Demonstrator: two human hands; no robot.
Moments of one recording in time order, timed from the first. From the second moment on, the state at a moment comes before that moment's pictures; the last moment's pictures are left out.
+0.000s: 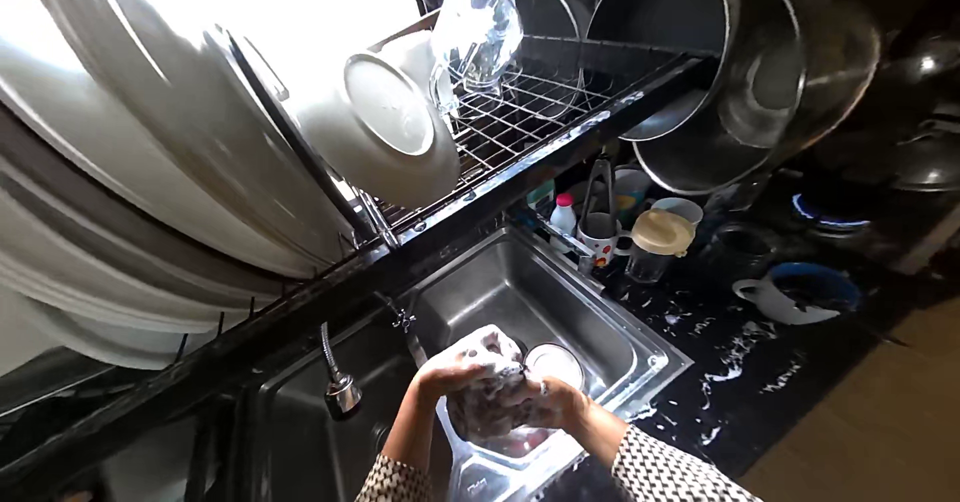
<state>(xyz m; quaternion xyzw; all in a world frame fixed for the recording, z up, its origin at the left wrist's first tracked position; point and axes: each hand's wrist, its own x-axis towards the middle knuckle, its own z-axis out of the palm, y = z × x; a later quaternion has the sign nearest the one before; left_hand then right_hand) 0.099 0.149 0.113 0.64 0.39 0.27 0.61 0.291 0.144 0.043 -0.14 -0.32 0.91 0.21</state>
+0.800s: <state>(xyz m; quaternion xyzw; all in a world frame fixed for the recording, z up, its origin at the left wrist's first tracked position) 0.184 0.083 0.065 0.51 0.68 0.52 0.08 0.240 0.134 0.062 -0.20 -0.16 0.84 0.48</state>
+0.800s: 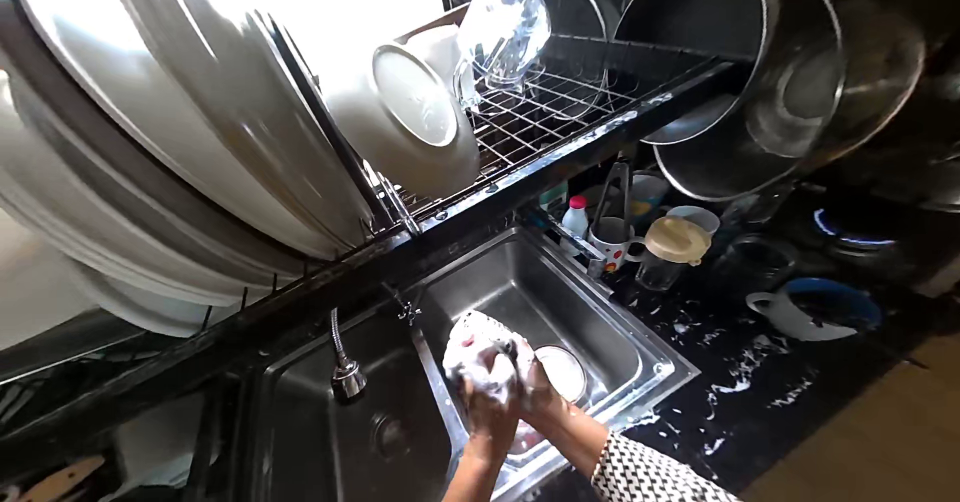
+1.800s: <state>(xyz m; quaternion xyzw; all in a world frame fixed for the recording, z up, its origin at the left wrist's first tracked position) 0.122 0.099 0.057 0.55 0.66 0.51 0.00 0.256 0.148 0.062 -0.20 -0.07 0.87 0.45</state>
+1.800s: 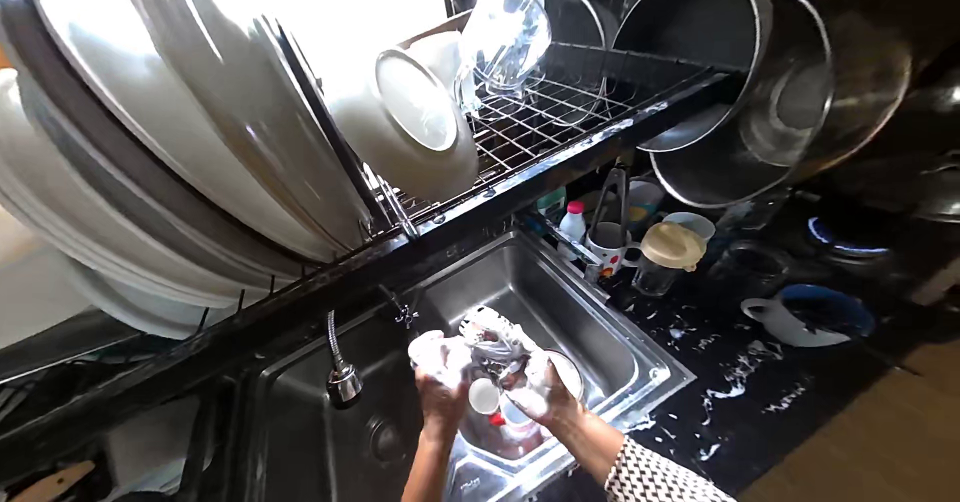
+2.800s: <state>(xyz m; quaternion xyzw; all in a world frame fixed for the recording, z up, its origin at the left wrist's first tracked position) 0.123 0.099 0.029 0.15 0.34 0.62 0.69 0.281 0.149 0.037 -0.08 -0.19 0.92 0.34</state>
